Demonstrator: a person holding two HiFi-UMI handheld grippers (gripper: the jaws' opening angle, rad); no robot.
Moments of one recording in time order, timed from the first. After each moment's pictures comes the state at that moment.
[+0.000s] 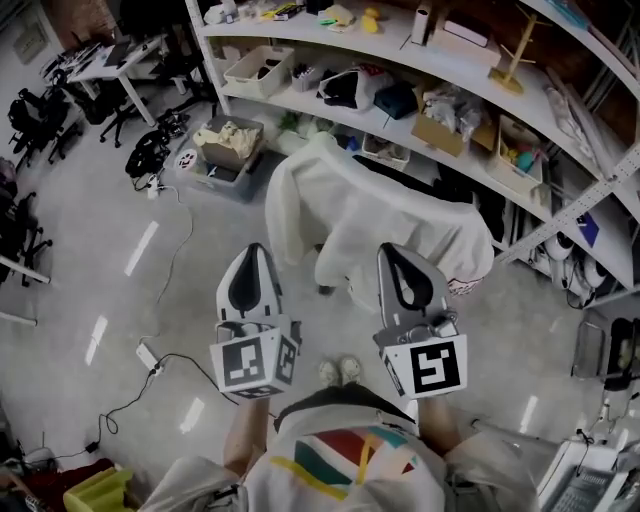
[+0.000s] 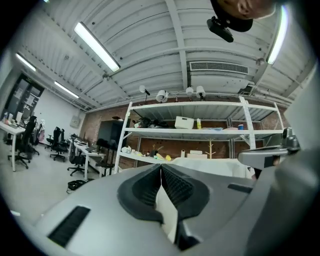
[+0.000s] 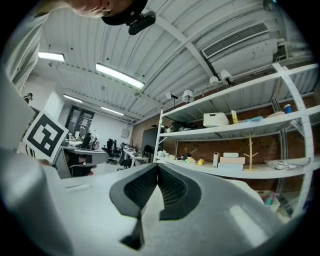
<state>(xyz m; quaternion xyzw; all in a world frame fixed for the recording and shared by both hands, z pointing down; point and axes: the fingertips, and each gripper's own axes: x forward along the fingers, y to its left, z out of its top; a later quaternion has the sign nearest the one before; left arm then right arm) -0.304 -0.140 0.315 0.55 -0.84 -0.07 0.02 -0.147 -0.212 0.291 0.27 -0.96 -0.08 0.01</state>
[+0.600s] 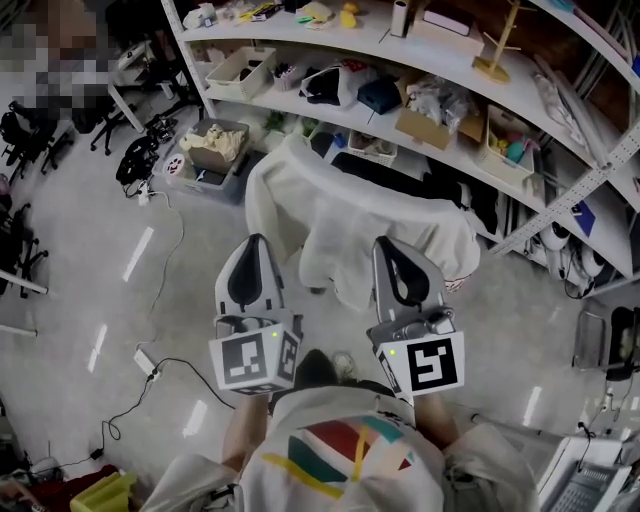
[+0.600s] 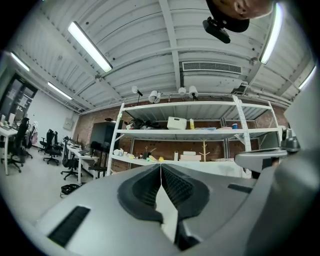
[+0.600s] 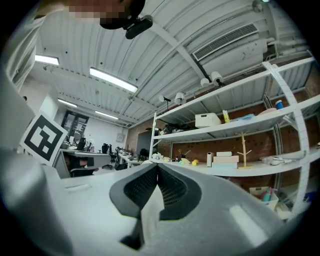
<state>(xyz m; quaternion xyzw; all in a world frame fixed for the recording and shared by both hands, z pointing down) -0.268 -0.187 0.301 0.57 -0.82 -0.06 0.01 -0.118 -0.245 0.287 0.29 -0.95 -0.07 -0.02</state>
